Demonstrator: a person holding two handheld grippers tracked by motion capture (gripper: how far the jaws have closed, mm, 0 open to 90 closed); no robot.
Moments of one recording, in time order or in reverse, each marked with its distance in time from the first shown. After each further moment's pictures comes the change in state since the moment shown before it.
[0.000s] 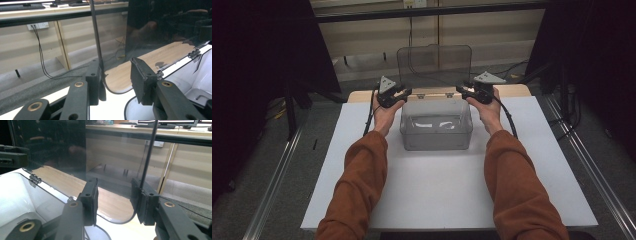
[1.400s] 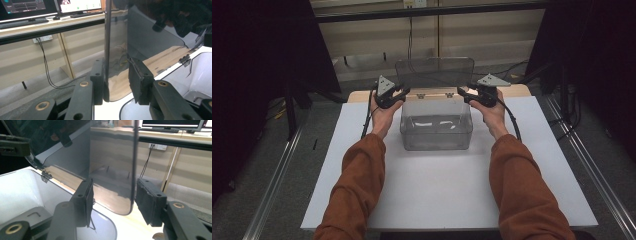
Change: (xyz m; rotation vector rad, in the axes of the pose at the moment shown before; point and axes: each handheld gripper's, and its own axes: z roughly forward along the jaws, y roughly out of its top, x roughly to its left) left arm -0.007 0.009 -0.016 -0.058 0.011 0.063; right arm 0.001 -0.002 -0.017 -0.020 0.032 -0.024
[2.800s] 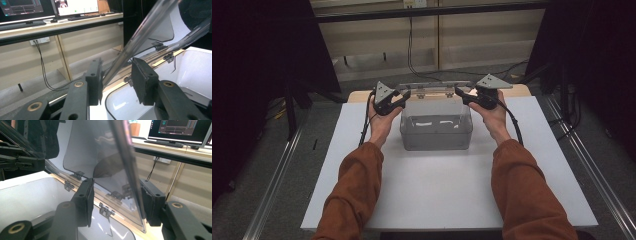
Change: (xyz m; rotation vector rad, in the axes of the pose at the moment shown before) left arm -0.012 -0.006 -0.019 -0.025 -0.019 0.009; right arm 0.024 0.020 -0.023 -0.057 0.039 -0.072
